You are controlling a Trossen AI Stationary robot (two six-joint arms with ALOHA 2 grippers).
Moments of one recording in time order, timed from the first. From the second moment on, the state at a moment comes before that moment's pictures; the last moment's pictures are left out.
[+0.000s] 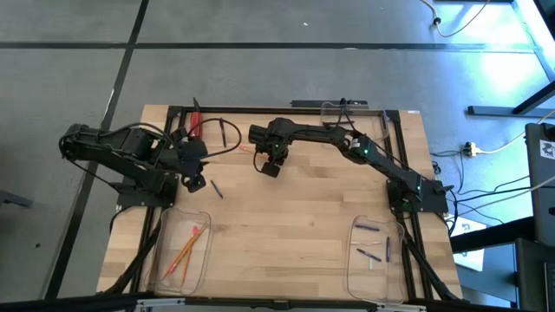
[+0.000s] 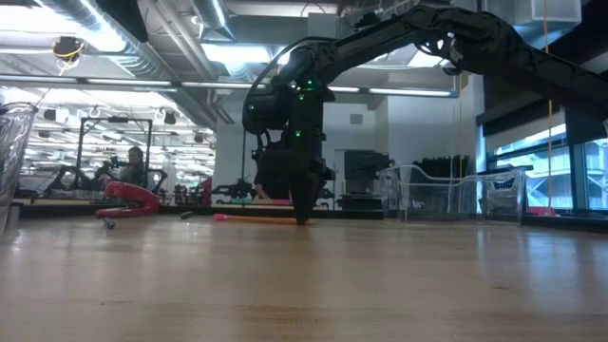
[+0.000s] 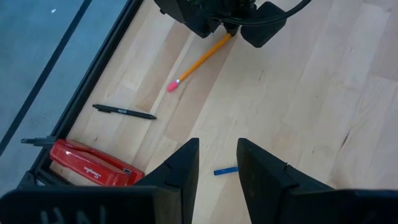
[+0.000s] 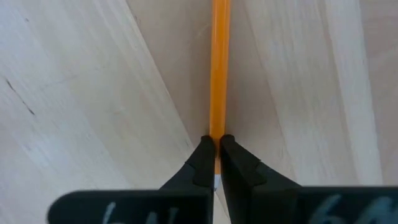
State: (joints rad) left arm -0.21 1.03 1.26 -1.37 -0.49 -0.54; right arm -0.27 2.54 2.25 -1.24 -0.05 0.12
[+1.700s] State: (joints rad) left arm -0.20 1.08 1.26 -1.38 -0.51 -0.55; right arm -0.21 2.52 2.34 -1.16 -0.11 0.05
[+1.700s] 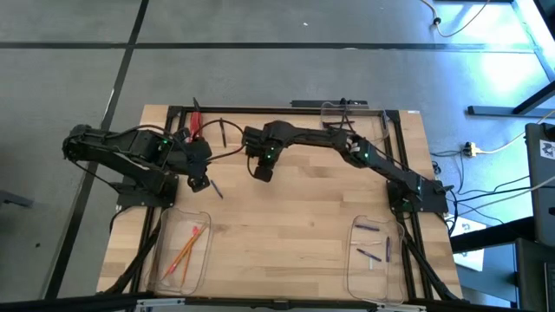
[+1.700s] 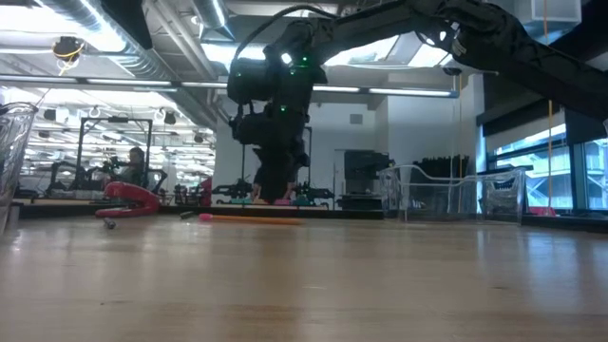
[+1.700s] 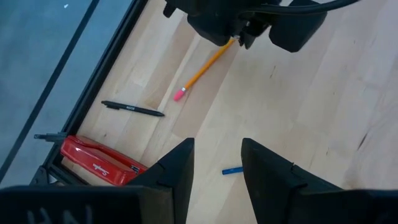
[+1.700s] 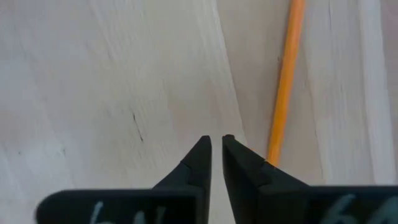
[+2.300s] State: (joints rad) left arm -0.20 1.08 1.26 -1.38 -0.51 -0.55; right arm -0.22 2.53 2.34 -1.05 -0.03 0.13
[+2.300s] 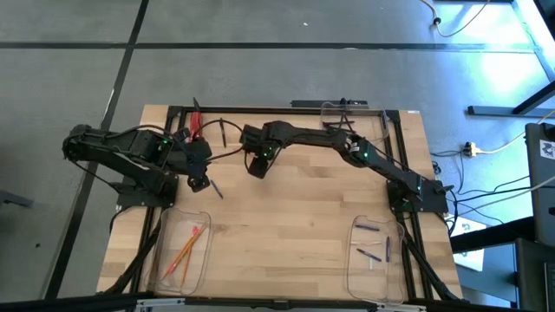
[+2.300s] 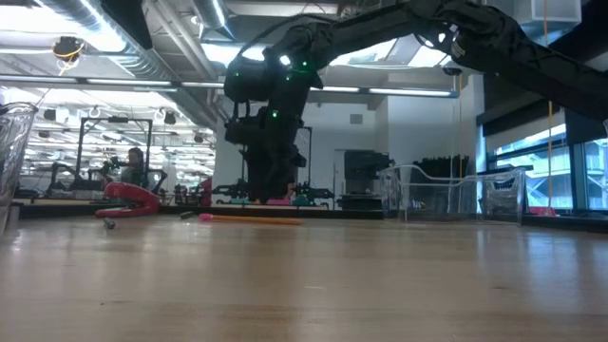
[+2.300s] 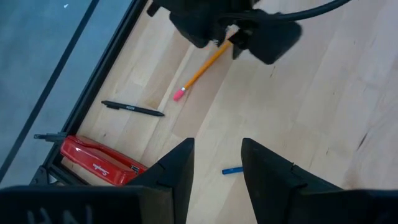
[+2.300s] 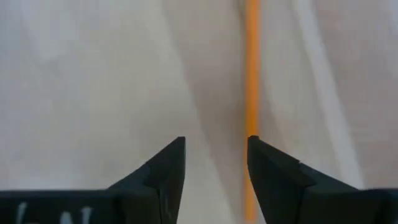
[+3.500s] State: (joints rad) left arm -0.20 1.08 1.26 -1.38 -0.51 -0.54; right arm -0.25 2.59 2.35 -0.99 0.07 0.12
